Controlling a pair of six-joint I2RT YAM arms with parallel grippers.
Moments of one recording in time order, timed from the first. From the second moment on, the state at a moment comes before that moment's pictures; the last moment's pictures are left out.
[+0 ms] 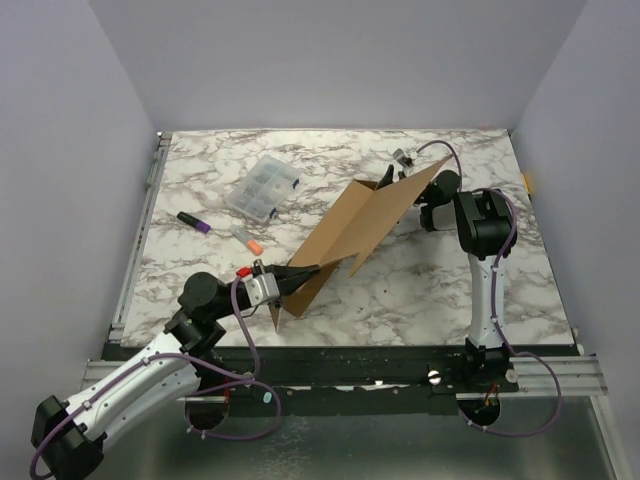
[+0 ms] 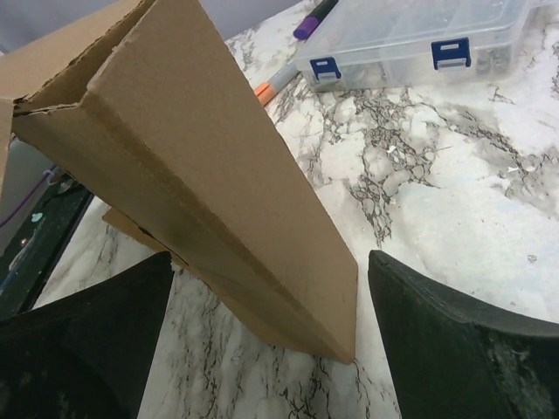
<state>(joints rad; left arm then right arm) -0.75 0.57 0.34 0.45 0.52 0.20 0.12 2.40 1.29 1.50 -1.49 0.79</state>
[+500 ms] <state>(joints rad) -0.74 0.63 0.34 0.54 0.49 0.11 0.17 2.40 1.28 1.50 -1.39 0.81</state>
